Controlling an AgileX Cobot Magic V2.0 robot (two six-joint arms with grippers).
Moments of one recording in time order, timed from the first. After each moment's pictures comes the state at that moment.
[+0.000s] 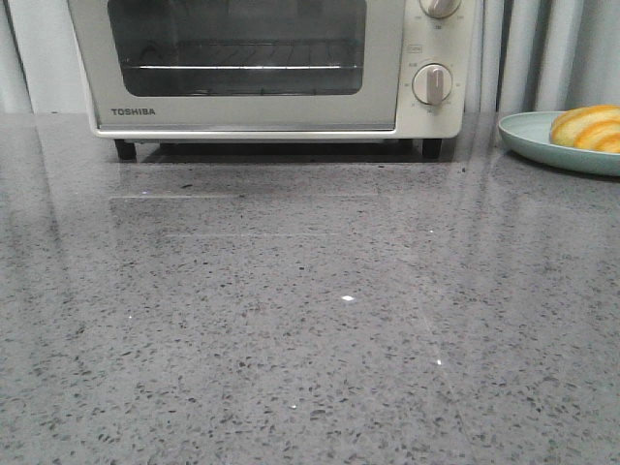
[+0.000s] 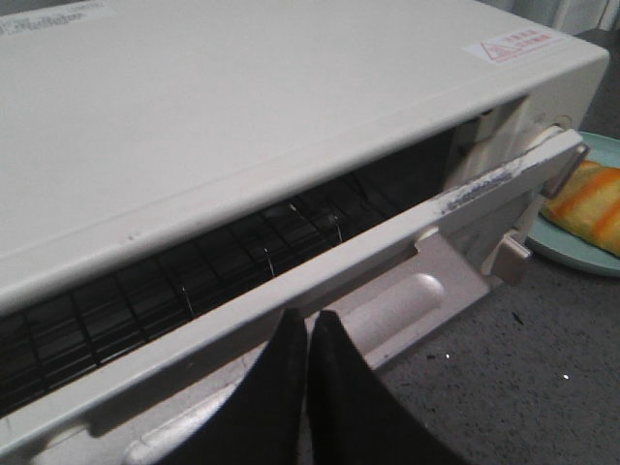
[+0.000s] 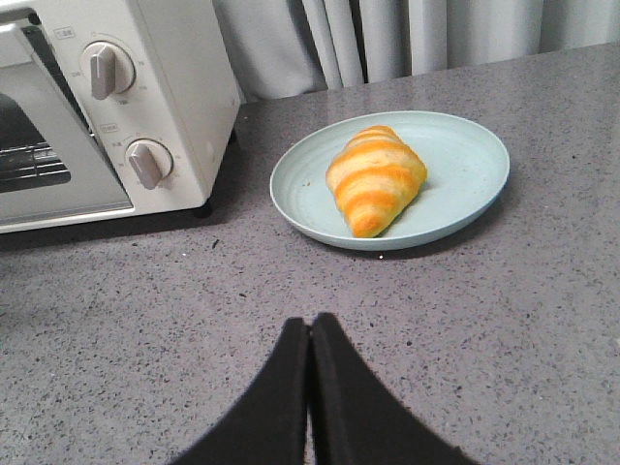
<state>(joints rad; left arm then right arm) -0.45 1.53 -1.26 -0.74 0.29 0.76 -0.01 0.36 -0.40 0.02 0.35 0.15</state>
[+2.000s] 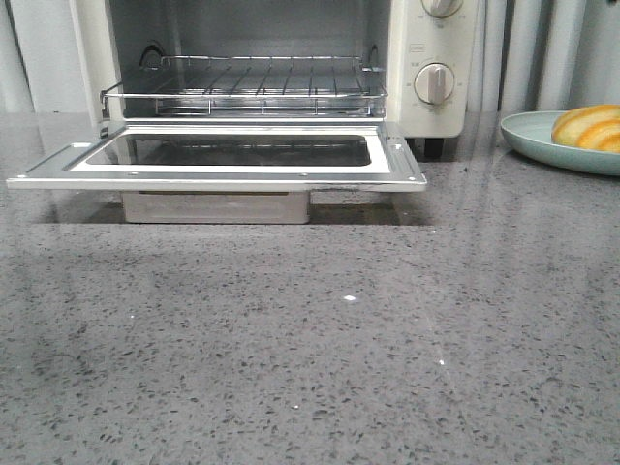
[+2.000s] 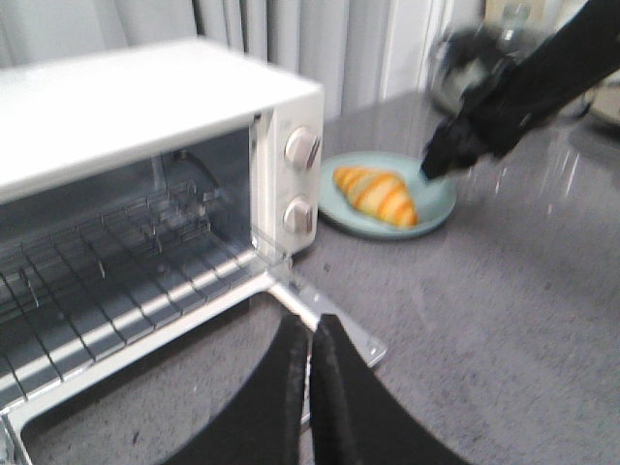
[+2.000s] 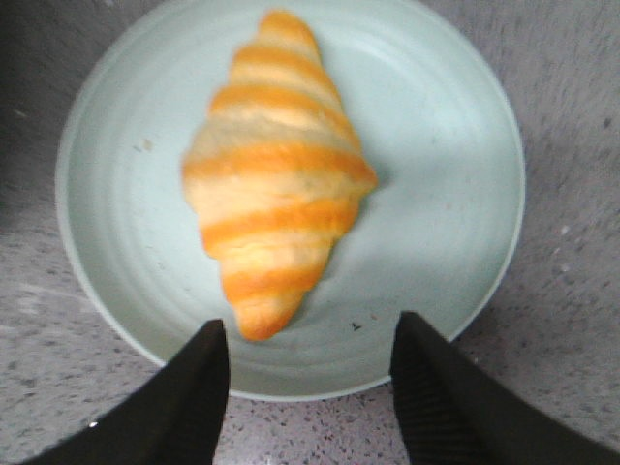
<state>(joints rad) -0.46 0.79 -0.90 -0.76 0.53 0.70 -0.08 1.55 -1.27 -0.10 0.72 0.15</state>
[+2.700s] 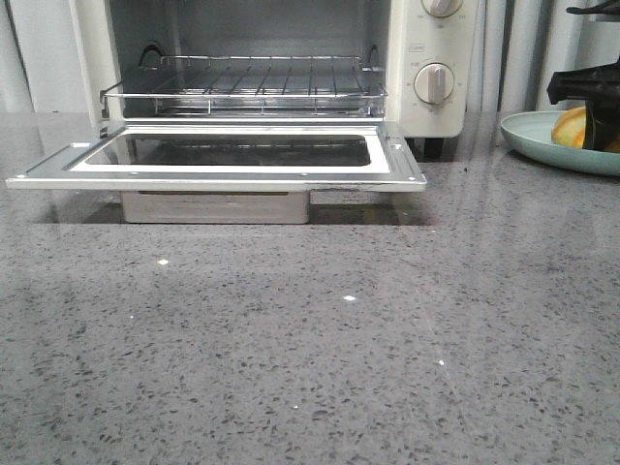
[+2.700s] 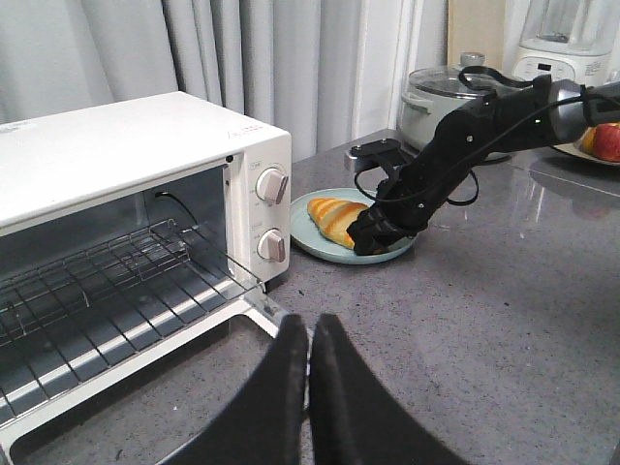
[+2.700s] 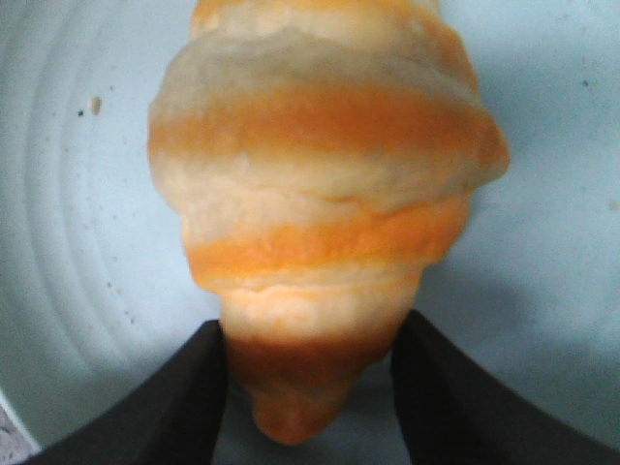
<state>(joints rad) -0.46 0.69 -0.90 -0.75 0.58 0.68 -0.08 1.75 -1.28 -0.05 0.59 0.15</state>
